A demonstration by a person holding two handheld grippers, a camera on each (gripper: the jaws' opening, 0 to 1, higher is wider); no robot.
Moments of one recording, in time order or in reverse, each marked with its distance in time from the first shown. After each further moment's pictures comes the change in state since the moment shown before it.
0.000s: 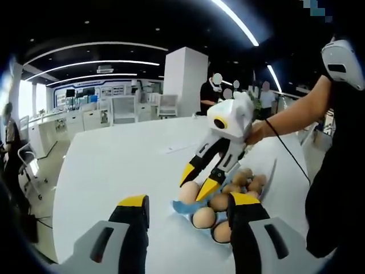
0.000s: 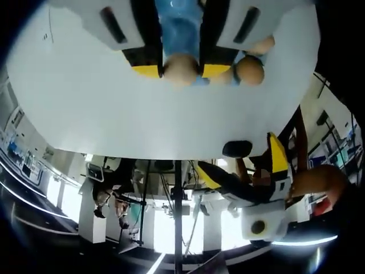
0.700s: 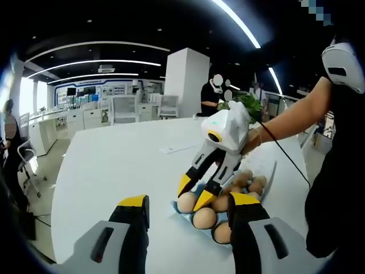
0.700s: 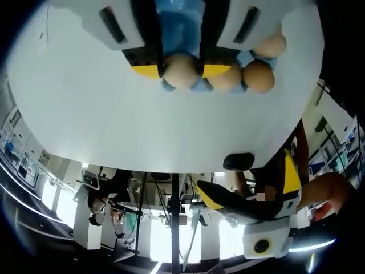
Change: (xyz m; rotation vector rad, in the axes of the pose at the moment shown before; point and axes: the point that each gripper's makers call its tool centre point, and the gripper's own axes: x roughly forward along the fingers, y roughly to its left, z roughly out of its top) left arm 0.001 0.002 -0.001 -0.016 -0.005 0.002; right arm 0.021 0.002 -0.019 0.011 0.083 0.026
